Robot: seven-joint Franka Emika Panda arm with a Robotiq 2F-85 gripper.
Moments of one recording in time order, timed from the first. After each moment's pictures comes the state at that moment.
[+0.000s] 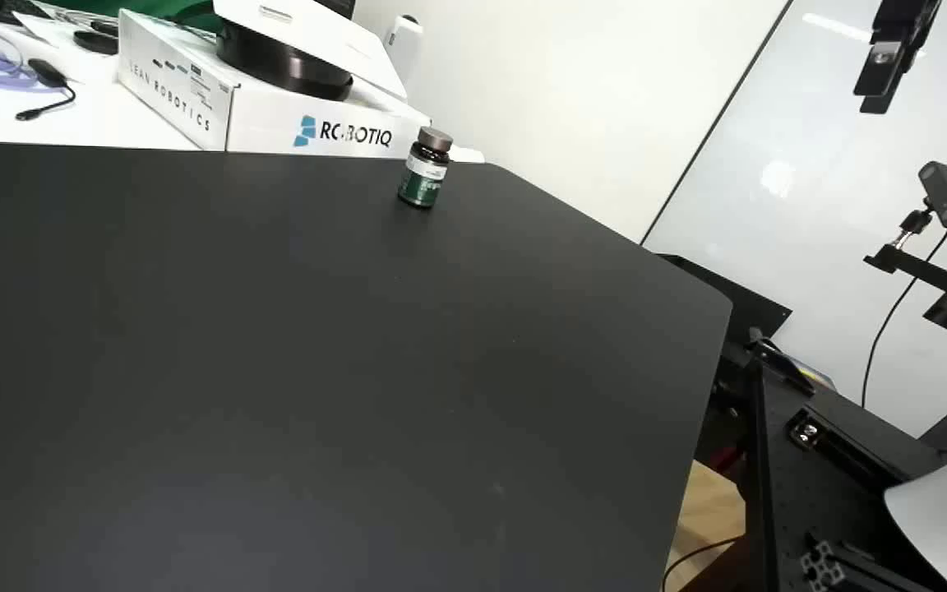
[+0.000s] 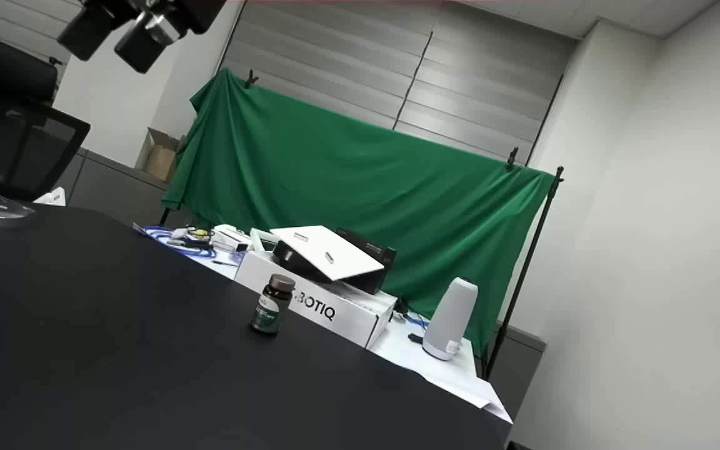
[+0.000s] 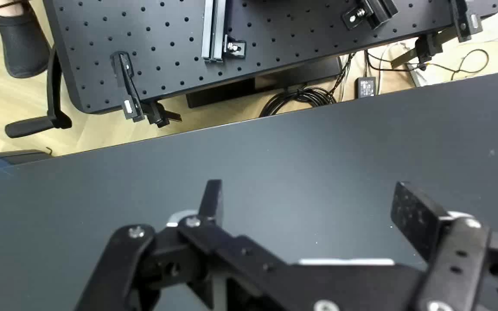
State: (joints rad) arm -0.16 -0.59 -0.09 -2.51 -0.06 1.68 0.04
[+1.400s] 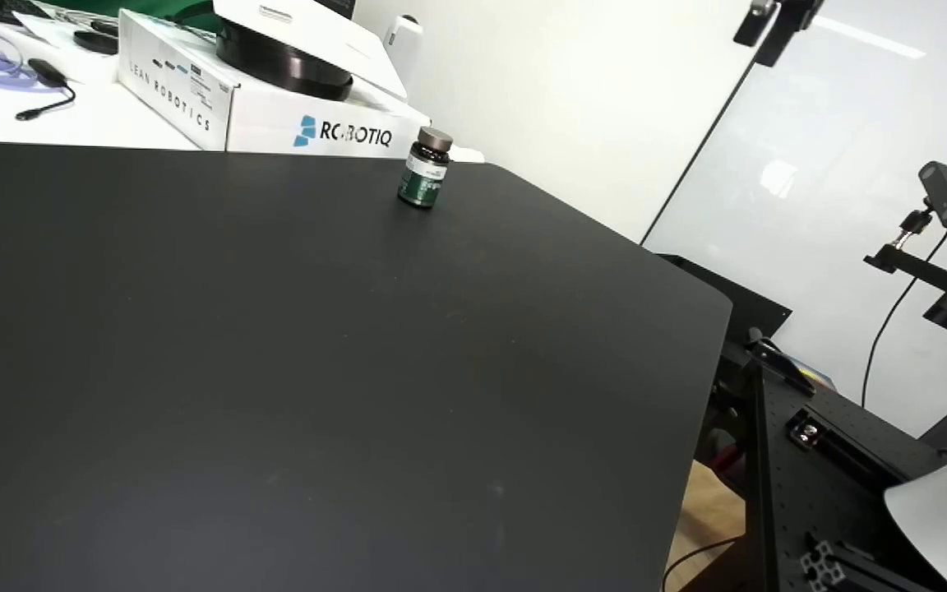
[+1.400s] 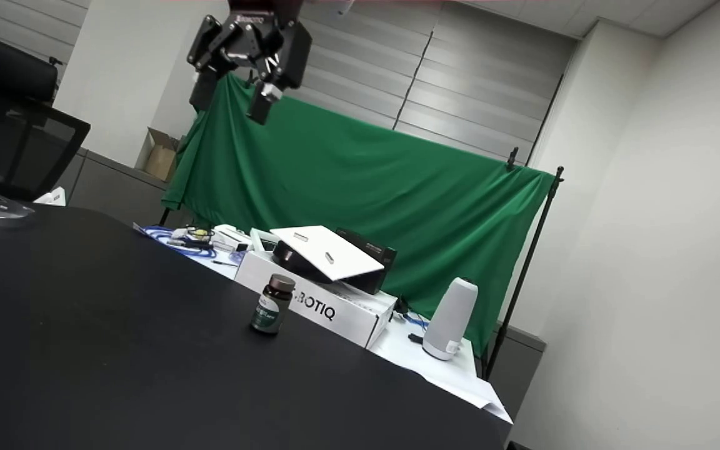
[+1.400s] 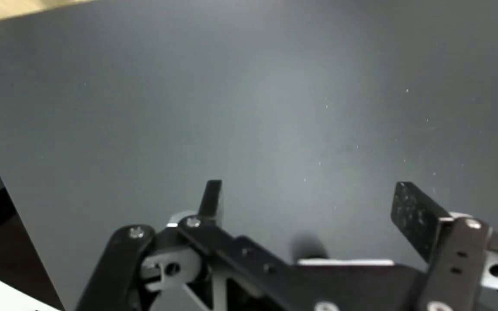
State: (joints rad) arm -0.16 -0.41 -0.09 -2.37 -0.08 1.99 0.04
